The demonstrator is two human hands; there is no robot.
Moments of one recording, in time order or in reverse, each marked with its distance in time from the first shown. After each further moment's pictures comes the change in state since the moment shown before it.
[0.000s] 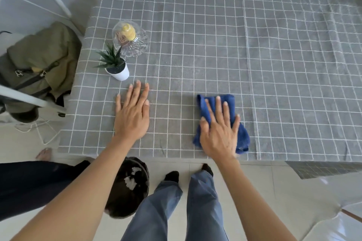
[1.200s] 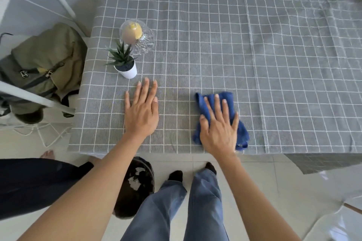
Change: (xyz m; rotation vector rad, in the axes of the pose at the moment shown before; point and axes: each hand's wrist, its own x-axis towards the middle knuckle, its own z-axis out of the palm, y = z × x) left_hand 0.002 -0.002 0.003 0.022 0.005 0.014; right_hand -0.008 -0.024 0.009 -0.018 0.009 0.022
